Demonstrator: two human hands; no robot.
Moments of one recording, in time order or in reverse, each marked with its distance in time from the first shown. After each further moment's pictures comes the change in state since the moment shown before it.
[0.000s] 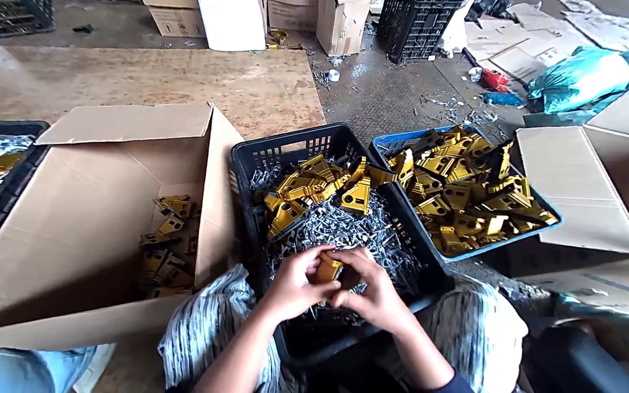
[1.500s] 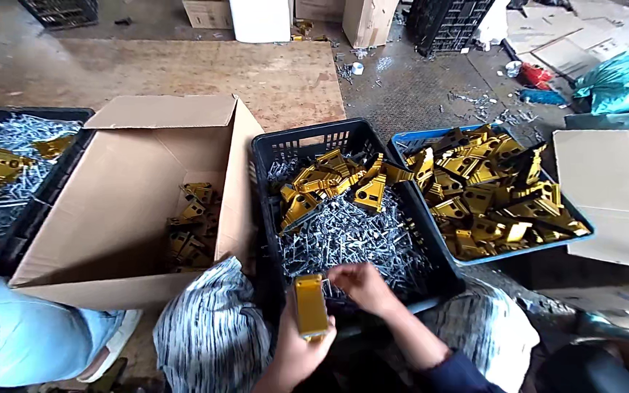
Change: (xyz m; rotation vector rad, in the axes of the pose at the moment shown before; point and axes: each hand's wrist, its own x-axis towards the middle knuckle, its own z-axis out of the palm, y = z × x) left_hand -0.096 -0.030 0.066 0.098 0.537 0.167; right_hand 0.005 -0.013 0.010 0.081 -0.278 0.591
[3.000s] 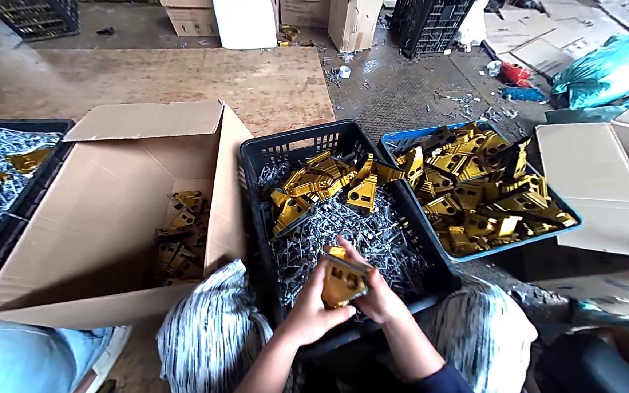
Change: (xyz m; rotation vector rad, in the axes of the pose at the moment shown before) left_hand 0.062 -0.012 0.016 -0.189 -0.411 -0.214; right_hand 0.002 0.038 0.006 0.996 -0.110 -0.237
